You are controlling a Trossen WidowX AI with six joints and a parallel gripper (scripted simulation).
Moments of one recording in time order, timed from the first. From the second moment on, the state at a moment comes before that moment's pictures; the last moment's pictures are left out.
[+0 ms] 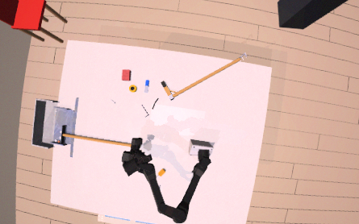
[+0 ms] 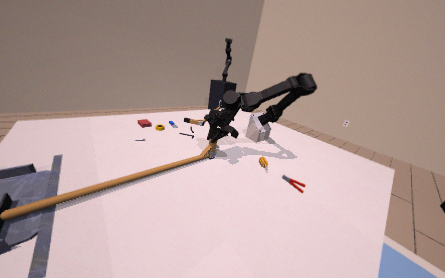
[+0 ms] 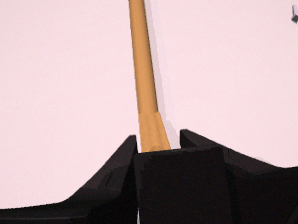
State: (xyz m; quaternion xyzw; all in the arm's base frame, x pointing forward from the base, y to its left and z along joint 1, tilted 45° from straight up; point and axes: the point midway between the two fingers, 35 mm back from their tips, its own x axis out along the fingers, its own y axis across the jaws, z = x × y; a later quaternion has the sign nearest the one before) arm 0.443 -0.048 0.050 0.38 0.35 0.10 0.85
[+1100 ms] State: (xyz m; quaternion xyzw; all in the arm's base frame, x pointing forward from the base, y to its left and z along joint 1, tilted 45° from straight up) arm 0.475 -0.056 0.052 0.38 0.35 0.10 0.85
